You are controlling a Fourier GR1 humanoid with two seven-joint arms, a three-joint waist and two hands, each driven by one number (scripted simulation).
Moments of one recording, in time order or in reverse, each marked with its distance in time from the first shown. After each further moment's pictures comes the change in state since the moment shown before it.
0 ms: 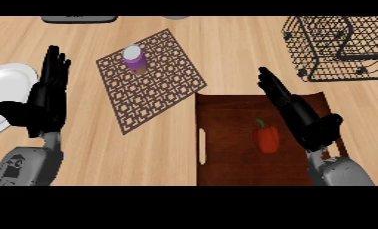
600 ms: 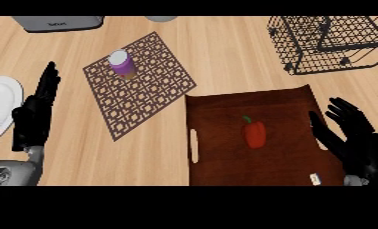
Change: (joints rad) left arm 0.085 0.124 -0.047 0.033 -0.113 -0.034 0.072; right arm 0.252 0.092 -0.337 0.040 0.074 -0.522 -0.012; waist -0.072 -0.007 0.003
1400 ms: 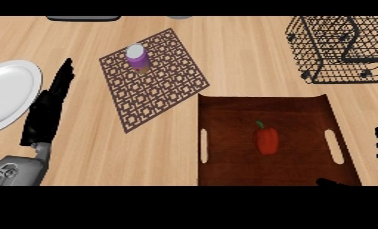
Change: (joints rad) left arm -0.032 0.008 -0.060 -0.044 -0.048 -0.050 0.082; right arm 0.307 -0.360 0.161 -0.552 0.303 0.064 0.707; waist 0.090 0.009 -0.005
